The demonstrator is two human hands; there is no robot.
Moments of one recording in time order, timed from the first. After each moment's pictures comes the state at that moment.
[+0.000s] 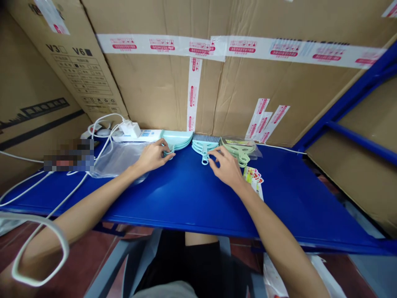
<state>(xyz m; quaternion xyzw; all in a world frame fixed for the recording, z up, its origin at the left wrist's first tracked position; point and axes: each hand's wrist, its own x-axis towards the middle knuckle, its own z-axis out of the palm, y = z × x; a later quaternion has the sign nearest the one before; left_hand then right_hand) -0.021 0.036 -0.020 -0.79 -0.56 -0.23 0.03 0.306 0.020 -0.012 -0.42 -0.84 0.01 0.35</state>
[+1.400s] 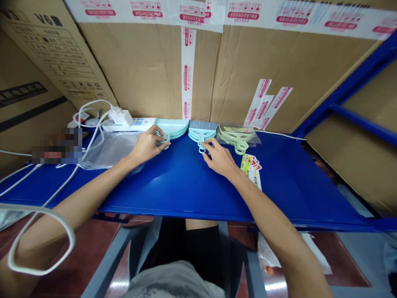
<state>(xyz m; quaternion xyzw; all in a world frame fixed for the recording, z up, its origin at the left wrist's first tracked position) -0.026 0.043 -0.031 -0.80 -0.53 -0.27 0.05 0.298 0.023 -0.028 -0.43 -0.87 0.01 0.23</state>
